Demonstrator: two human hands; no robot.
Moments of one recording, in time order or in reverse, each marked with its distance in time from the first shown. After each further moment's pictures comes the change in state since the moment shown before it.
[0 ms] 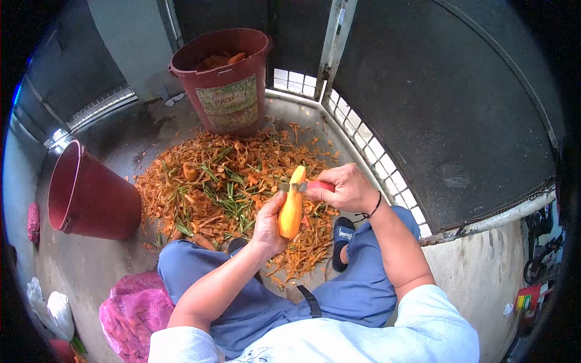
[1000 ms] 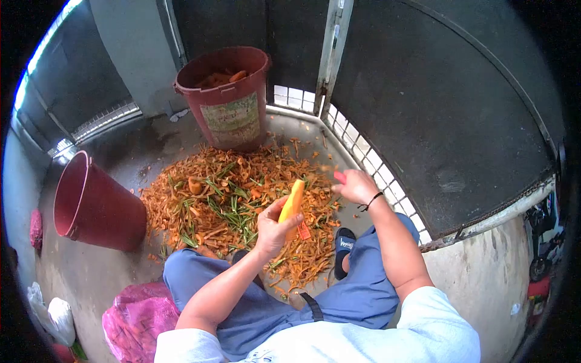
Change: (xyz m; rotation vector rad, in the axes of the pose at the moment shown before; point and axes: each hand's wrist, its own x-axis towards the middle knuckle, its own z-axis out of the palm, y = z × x) left_hand 0.004 -0.003 -0.010 0.593 -0.073 0.482; right_hand -0.008 0.064 -0.004 -0.434 -0.260 0.720
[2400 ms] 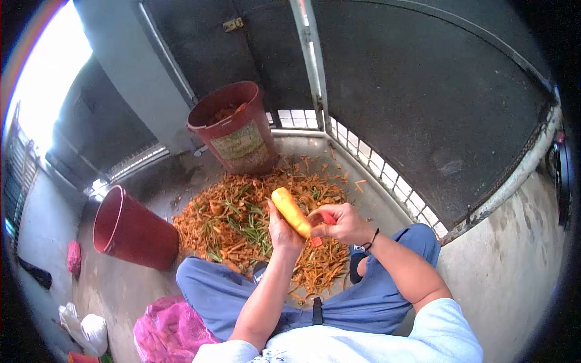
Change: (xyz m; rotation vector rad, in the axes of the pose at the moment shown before) left_hand -0.010 -0.029 0.099 -0.679 0.081 -0.060; right_hand -0.136 0.033 0.016 1.143 0.006 -0.646
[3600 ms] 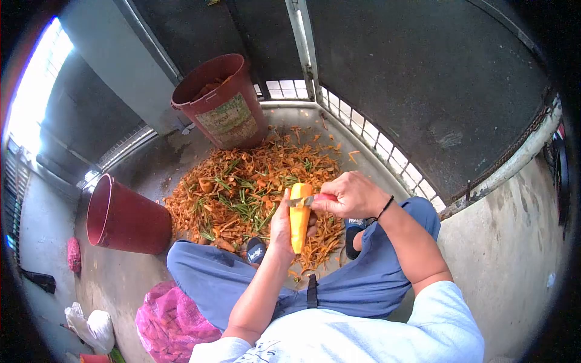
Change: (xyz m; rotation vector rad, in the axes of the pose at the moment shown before) left_hand -0.056 -0.009 0.015 0.206 0.078 -0.431; right_hand -0.008 -0.023 -0.028 -0.756 -0.133 -0.093
